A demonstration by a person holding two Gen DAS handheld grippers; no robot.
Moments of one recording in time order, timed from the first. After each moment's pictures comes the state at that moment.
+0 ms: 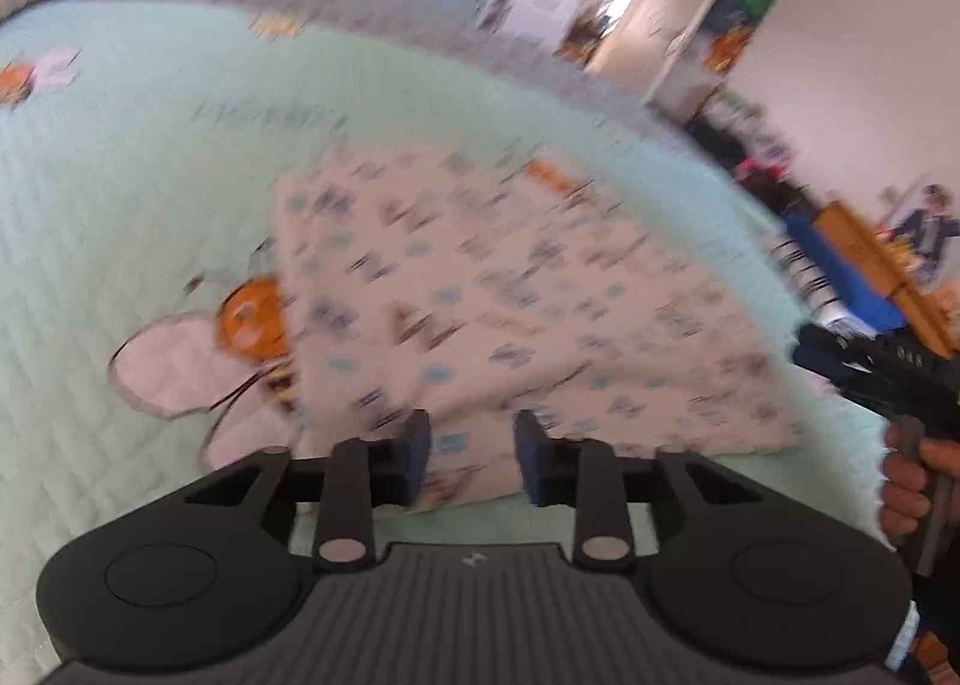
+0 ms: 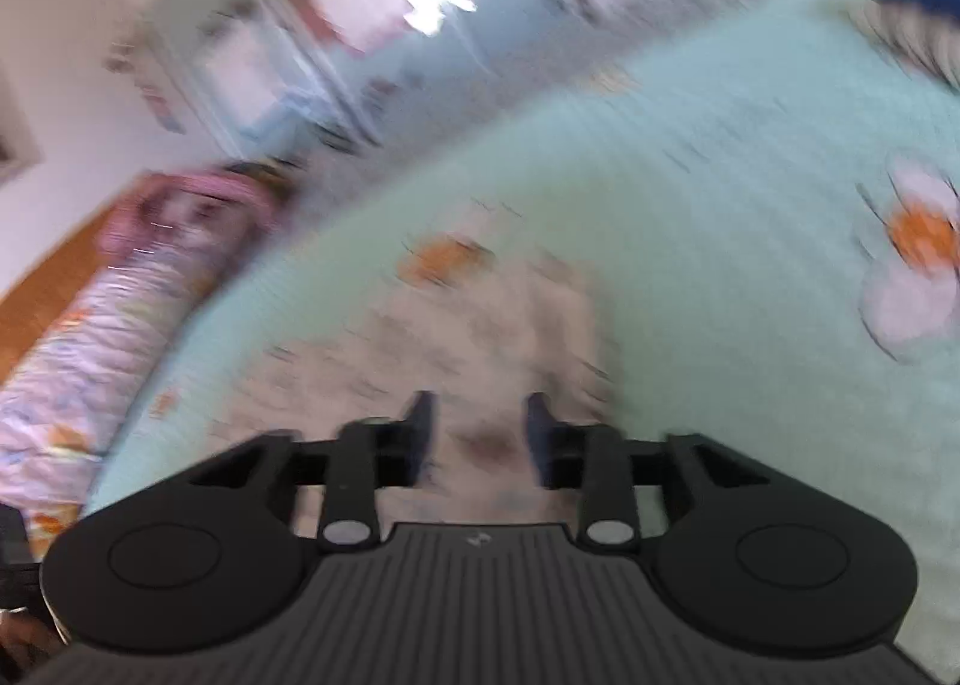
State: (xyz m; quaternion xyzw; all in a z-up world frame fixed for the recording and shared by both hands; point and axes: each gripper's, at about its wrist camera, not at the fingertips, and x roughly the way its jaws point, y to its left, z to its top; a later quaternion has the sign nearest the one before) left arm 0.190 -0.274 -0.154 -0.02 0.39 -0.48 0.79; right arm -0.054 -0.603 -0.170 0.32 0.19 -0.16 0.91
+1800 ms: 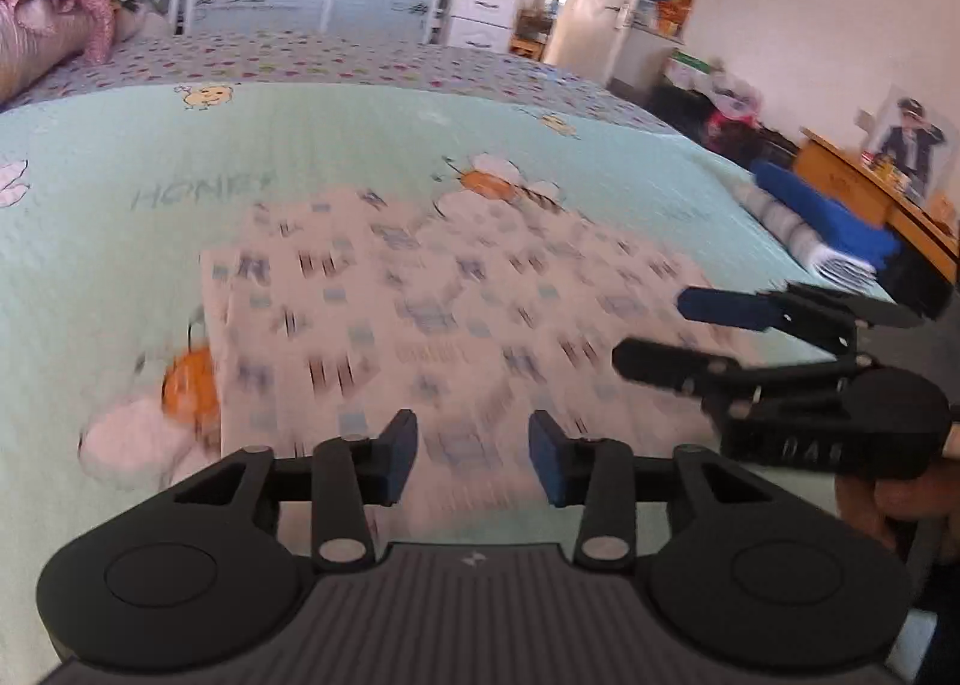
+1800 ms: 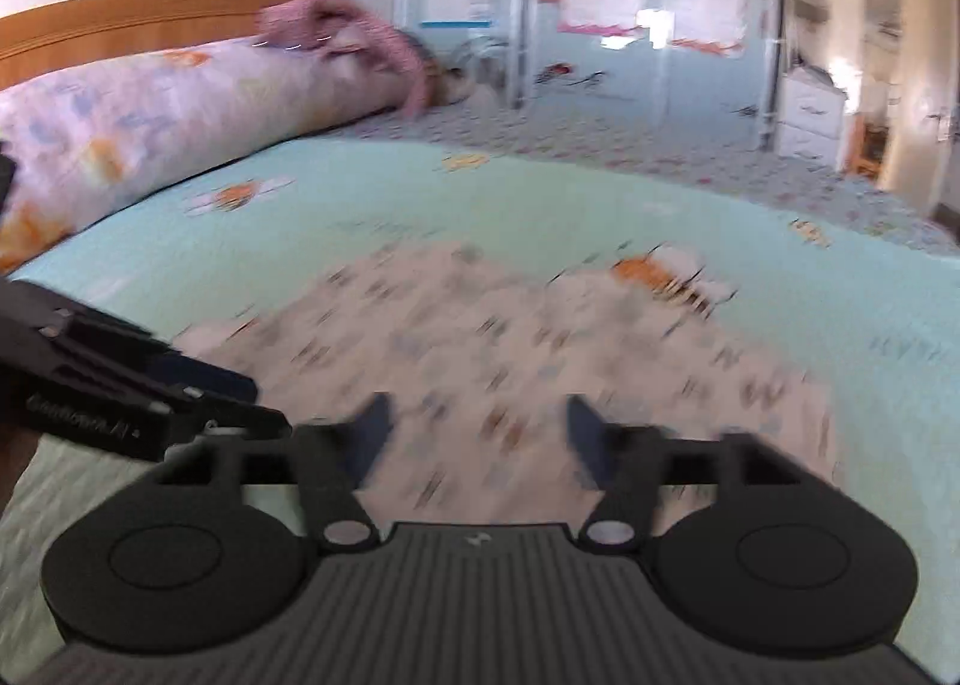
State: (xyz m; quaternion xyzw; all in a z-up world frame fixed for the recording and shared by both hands) left arm 0.181 -0.319 -0.149 0.08 0.36 -0.47 0.80; right arm 0.020 -0.467 -0.151 0.03 0.26 -0.12 0.96
